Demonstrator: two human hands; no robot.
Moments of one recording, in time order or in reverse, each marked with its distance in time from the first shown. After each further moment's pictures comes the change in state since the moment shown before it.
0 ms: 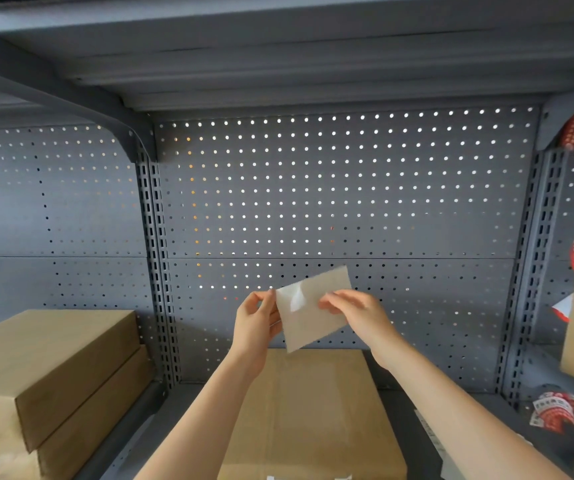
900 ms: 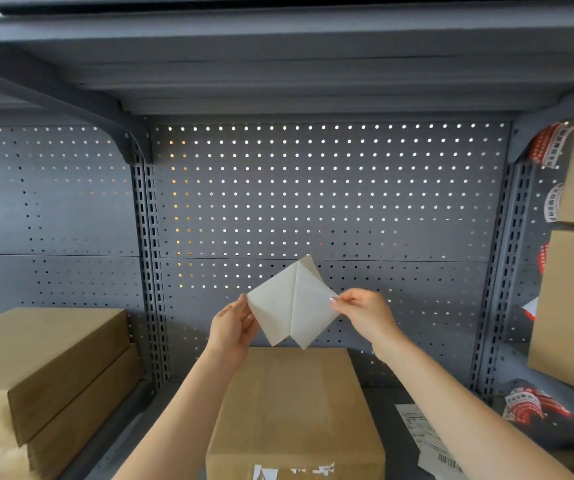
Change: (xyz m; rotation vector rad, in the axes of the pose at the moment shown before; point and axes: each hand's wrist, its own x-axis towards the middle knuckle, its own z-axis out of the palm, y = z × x) left_hand 0.008 -0.002 -0.021 -0.264 0.087 -0.174; right_hand -0.004 0.002 -0.023 -0.118 0.153 0.018
